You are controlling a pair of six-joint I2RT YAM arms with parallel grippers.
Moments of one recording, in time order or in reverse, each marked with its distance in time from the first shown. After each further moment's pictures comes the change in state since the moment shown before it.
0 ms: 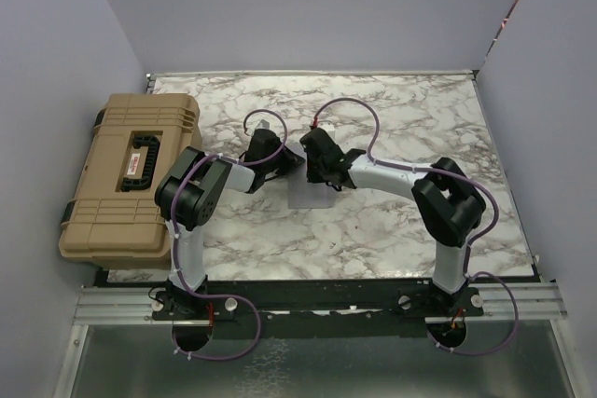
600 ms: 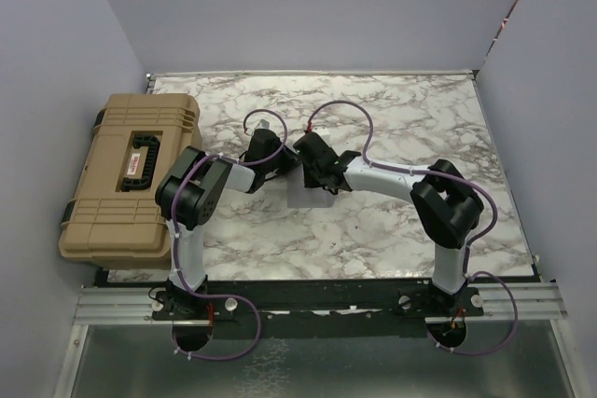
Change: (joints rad) left arm 0.000 0.004 0.000 0.008 -0.002 0.001; right arm 0.040 -0.015 0.000 -0.063 0.023 0.005
